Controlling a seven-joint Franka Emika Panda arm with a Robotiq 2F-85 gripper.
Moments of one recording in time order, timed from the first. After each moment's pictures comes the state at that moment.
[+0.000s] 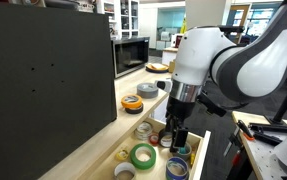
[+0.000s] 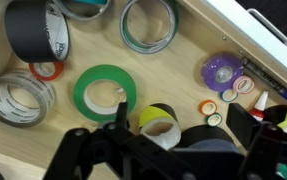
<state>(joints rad) 0.17 0.08 0.12 -2.61 0.14 2.83 -0.20</state>
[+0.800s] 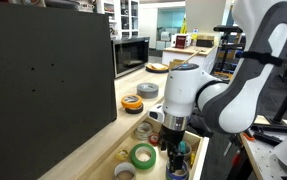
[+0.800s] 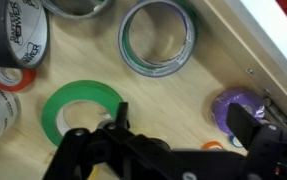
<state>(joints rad) 0.13 0.37 0.14 -2.51 -0.02 2.94 -0.24</state>
